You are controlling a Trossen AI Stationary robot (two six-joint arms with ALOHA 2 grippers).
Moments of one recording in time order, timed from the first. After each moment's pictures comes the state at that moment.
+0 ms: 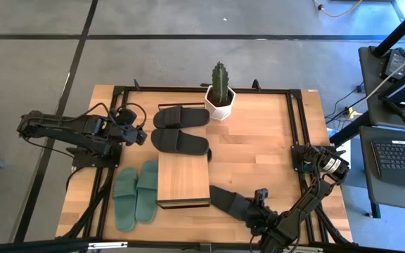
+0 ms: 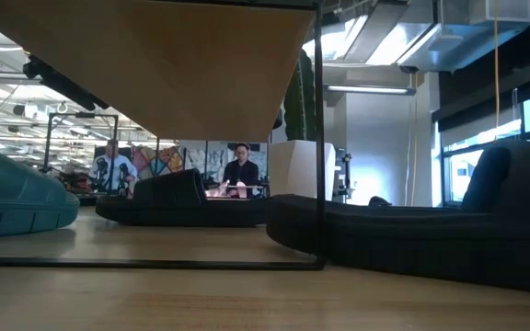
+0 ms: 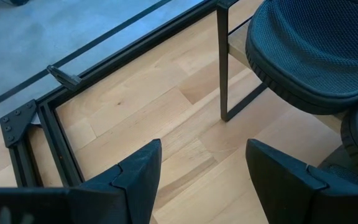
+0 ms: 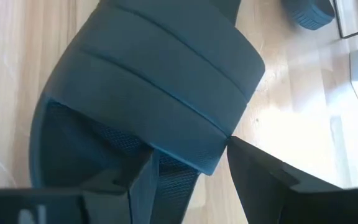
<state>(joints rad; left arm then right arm) -0.07 0.74 0.71 -1.08 -0.74 -0.84 0.97 2.04 1.31 -0.96 0.73 0.91</state>
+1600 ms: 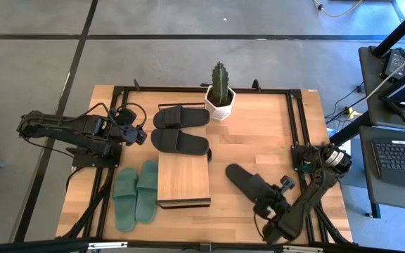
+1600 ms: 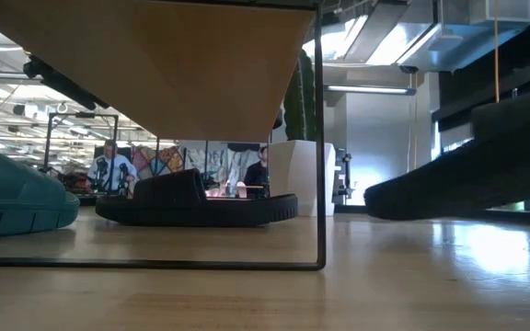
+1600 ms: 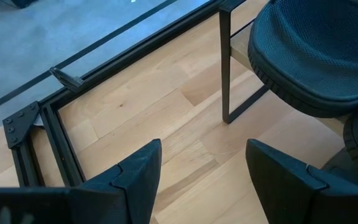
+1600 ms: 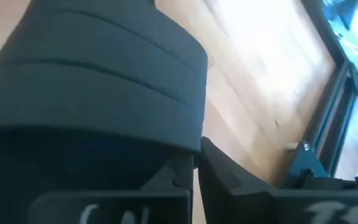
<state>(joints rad) -0.07 0.74 0.71 -1.07 -0.75 -0.84 0.93 1.96 1.39 -1.57 0.50 1.70</state>
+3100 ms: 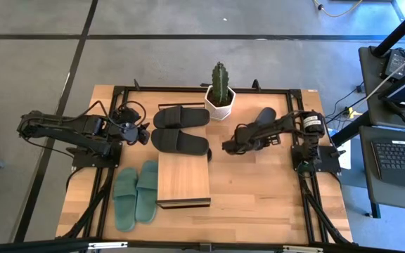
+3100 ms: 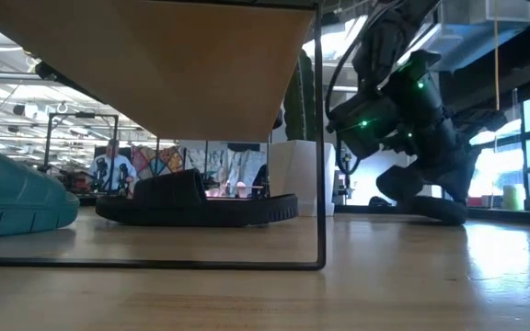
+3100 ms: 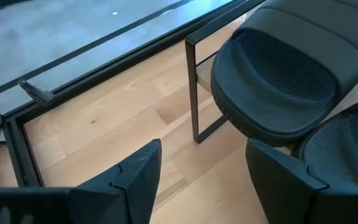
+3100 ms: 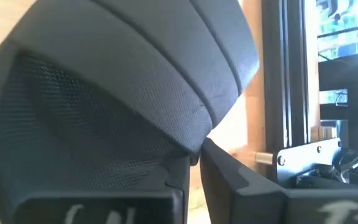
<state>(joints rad) -0.07 0.74 0.71 -0.93 -0.73 -0.80 -0.04 1.95 1.12 -1.36 0.40 1.56</state>
